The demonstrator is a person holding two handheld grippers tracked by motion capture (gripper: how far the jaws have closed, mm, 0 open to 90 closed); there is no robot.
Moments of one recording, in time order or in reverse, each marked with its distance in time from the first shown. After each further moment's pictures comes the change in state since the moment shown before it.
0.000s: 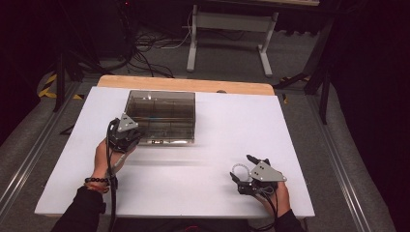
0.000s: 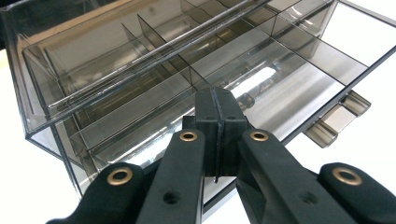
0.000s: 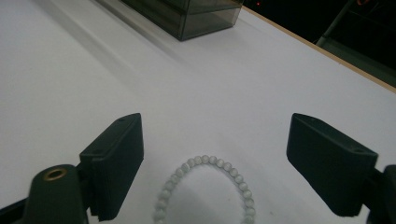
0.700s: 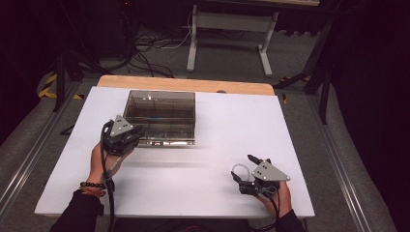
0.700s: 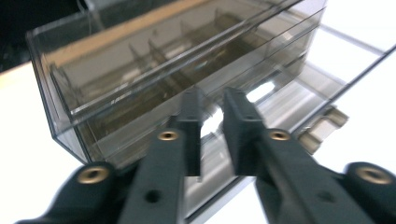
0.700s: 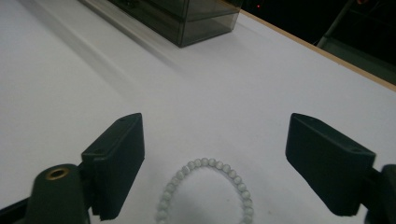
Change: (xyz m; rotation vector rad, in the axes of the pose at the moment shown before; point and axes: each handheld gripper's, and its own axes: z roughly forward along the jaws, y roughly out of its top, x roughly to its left) left arm -0.004 -0.005 -0.021 -0.125 -0.001 0.008; right arm -0.004 0.002 -0.006 -0.018 0.016 0.039
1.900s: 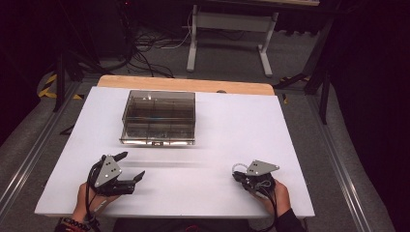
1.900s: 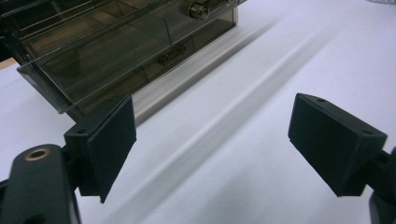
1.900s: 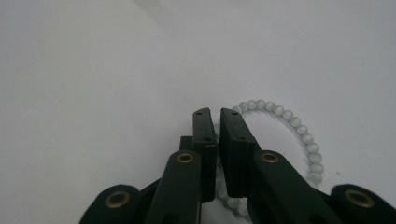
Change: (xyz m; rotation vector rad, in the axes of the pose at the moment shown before) left arm -0.038 -0.084 -0.040 -0.063 -0.070 0.110; right arm -0.003 -0.008 0.018 0.250 0.198 0.011
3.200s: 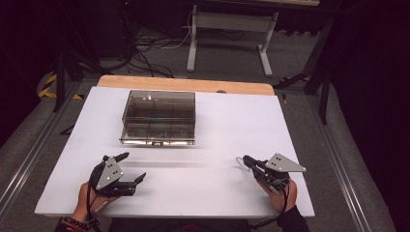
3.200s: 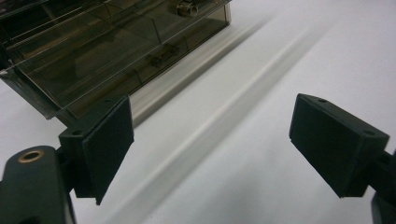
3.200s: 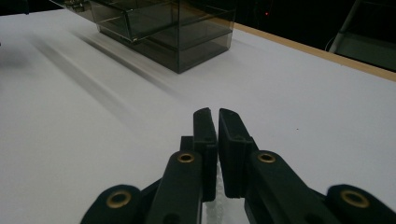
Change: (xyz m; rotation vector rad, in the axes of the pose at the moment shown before) left arm -0.003 -0.004 0.002 -0.009 -0.004 0.049; right arm -0.018 0.007 -0.037 -0.331 -0.115 0.111
